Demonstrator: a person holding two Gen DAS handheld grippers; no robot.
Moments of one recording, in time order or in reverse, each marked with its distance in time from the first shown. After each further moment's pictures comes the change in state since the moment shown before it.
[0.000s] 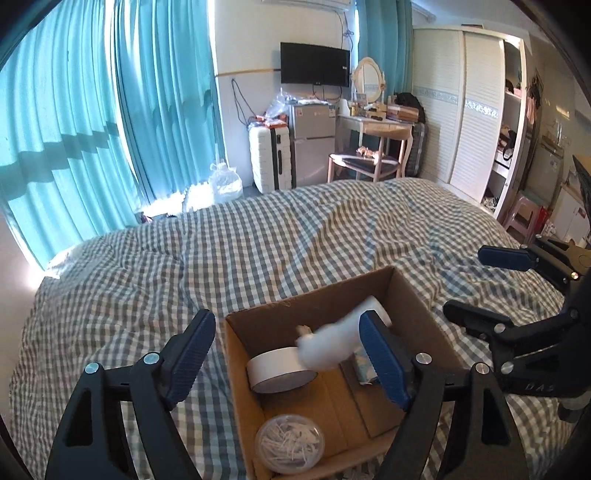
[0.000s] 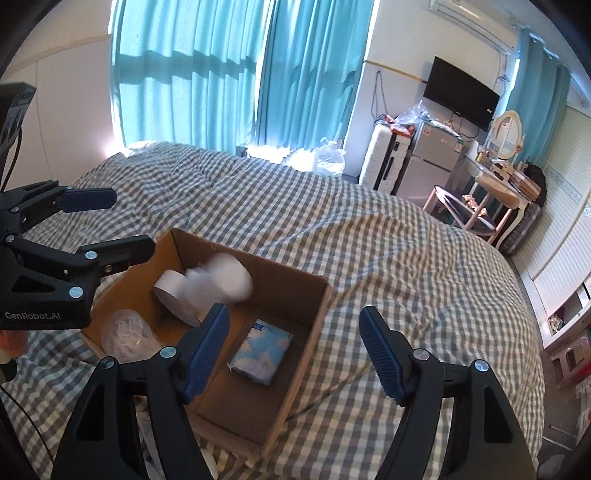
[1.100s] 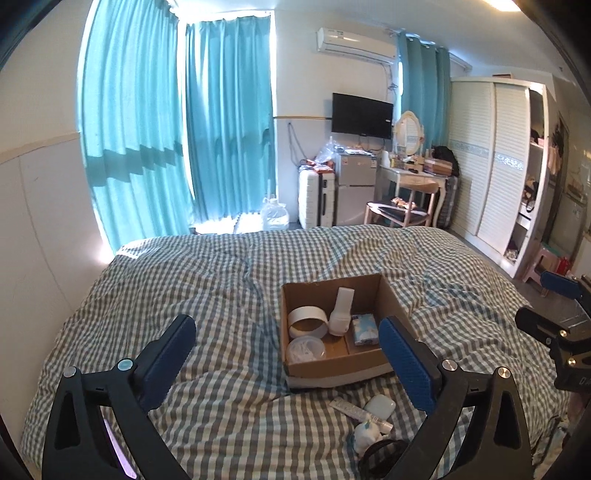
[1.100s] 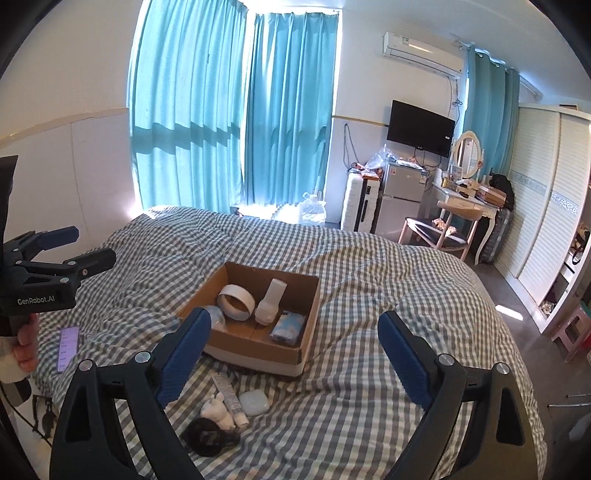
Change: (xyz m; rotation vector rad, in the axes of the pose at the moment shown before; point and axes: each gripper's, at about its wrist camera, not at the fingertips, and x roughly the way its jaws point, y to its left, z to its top) left arm -0.203 -0.003 -0.073 -0.149 -0.157 0.159; right arm -0.230 0.030 -0.072 0.108 -0.217 -0.028
